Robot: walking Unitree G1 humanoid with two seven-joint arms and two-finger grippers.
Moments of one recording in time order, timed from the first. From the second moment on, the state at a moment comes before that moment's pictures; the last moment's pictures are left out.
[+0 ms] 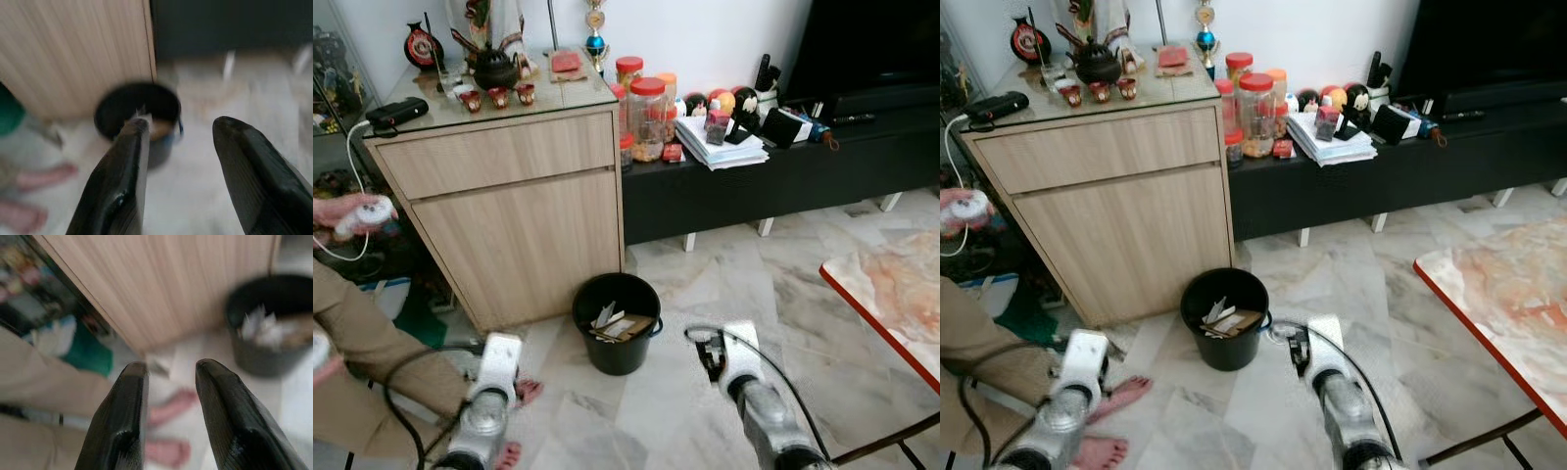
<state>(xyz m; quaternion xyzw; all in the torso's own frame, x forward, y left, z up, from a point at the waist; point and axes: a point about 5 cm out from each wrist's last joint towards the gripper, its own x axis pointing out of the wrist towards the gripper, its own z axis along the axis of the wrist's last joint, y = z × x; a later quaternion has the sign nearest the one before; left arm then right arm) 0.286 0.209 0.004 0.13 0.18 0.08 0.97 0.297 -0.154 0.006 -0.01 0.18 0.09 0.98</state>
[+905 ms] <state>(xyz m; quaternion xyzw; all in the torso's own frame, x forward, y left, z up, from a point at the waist) 0.348 0.191 0.122 0.12 -0.11 0.09 0.98 0.364 -0.124 0.118 0.02 -0.06 0.12 0.99</state>
